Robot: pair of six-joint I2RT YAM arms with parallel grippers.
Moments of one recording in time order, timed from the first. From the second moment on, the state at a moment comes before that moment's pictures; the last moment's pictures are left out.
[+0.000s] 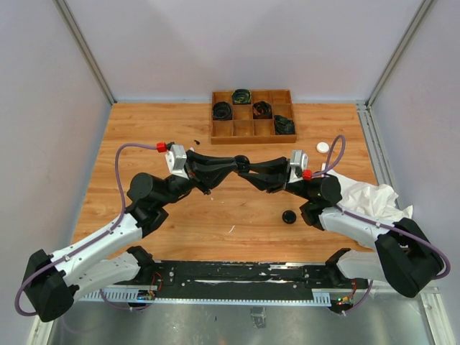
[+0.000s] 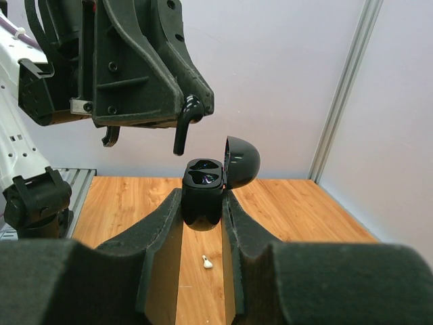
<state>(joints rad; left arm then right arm) -0.75 0.91 0.60 0.76 0.35 -0.30 0.63 1.23 0.48 1.35 -0.69 0.23</state>
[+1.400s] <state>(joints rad) -0.79 0.95 0.56 0.85 0.27 -0.29 0.63 1.20 0.48 1.36 -0.67 0.23</state>
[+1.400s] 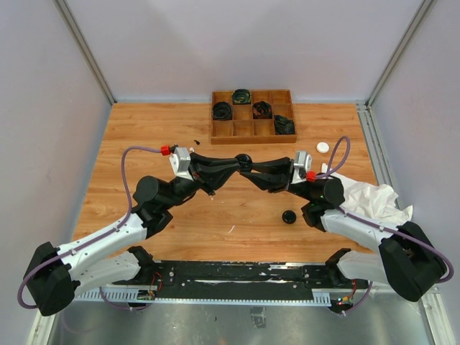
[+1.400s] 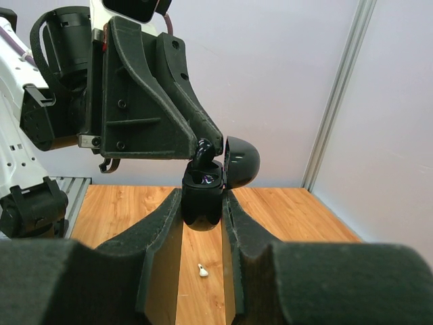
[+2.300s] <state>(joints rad) -0.75 0.90 0.64 0.45 0.10 -0.33 0.63 1.19 0.36 1.36 -0.60 0.16</state>
